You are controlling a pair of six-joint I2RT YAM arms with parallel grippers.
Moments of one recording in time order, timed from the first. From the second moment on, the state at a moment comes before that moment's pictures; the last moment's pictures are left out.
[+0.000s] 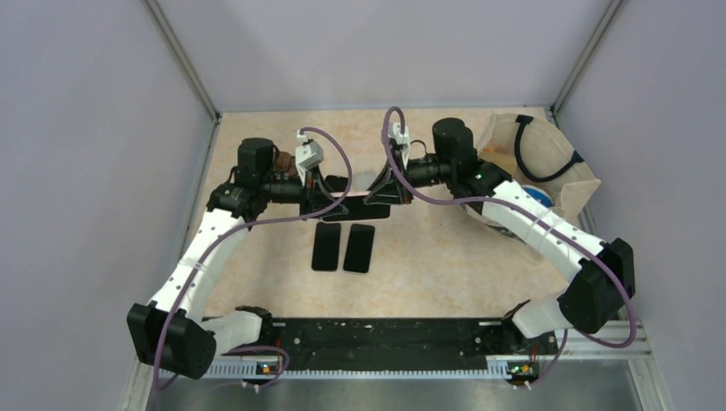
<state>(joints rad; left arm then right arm) -0.25 1.16 1.08 -0.47 1.17 0.22 0.65 1.42 1.27 -0.16 -0.95 -0.09</state>
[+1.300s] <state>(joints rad) -0.46 1.29 1.47 -1.07 0.78 0.63 0.66 1.50 1.30 -0.45 -1.02 -0.35</state>
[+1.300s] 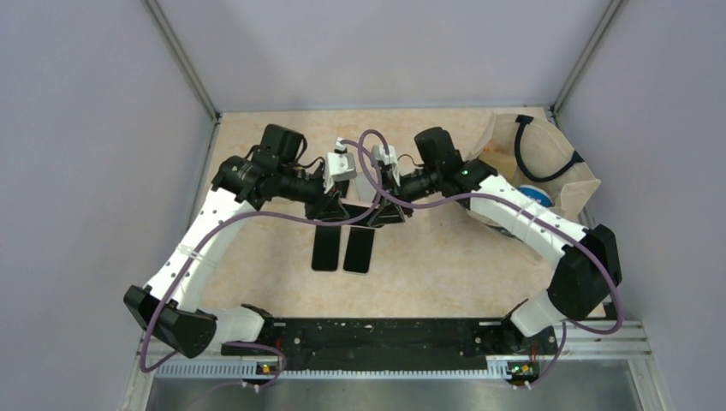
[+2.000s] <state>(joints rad) -0.38 1.19 1.31 -0.79 0.95 0.35 0.65 1.46 1.25 -0.50 -0.96 -0.39</state>
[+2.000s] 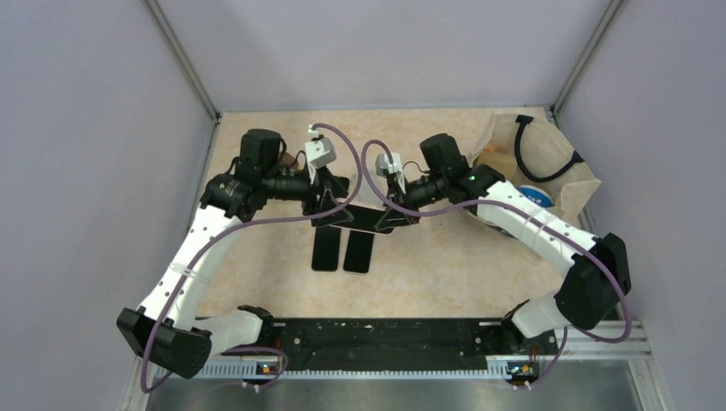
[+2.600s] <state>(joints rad) -0.31 1.11 1.07 -0.22 1.12 -0.23 0.64 1.39 1.25 -0.52 -0.91 -0.43</state>
